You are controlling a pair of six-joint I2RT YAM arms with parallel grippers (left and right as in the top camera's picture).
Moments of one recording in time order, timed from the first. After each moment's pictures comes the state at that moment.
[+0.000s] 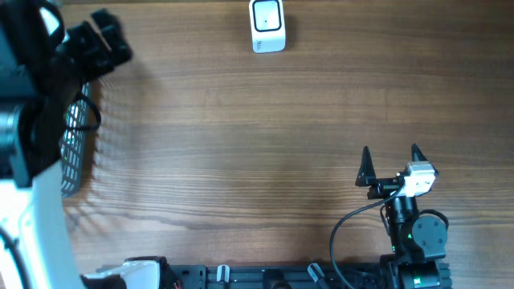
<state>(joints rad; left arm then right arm) 0.00 1.44 2.10 -1.29 -0.16 -0.38 0.10 0.01 0.01 0.01 0.05 0.01</state>
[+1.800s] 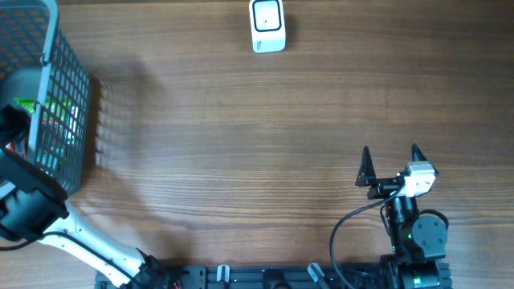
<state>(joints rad) 0.76 2.17 1.83 -1.03 -0.13 -0.11 0.10 0.01 0.01 0.01 0.05 0.01</state>
